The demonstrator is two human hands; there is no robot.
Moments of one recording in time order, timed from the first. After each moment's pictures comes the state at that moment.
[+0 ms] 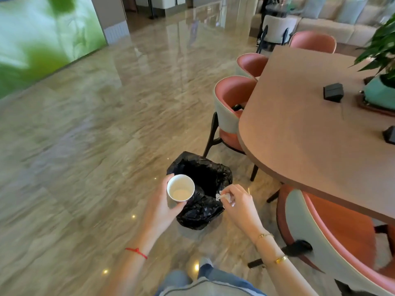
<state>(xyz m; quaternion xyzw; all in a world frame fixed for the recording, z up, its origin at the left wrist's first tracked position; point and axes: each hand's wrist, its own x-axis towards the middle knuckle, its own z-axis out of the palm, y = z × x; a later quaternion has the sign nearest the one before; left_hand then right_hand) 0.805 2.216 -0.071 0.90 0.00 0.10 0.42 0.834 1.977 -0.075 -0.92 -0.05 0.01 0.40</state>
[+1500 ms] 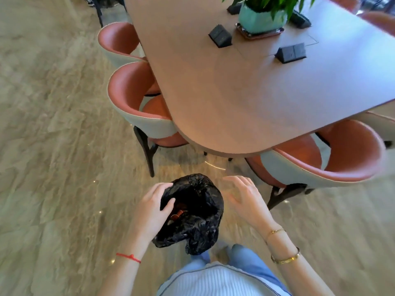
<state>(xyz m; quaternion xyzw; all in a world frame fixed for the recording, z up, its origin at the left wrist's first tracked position) 1.175 2.255 -0.078 0.88 -0.36 -0.15 0.29 1.002 2.039 -0.072 -0.91 0.28 -0.07 0.31</state>
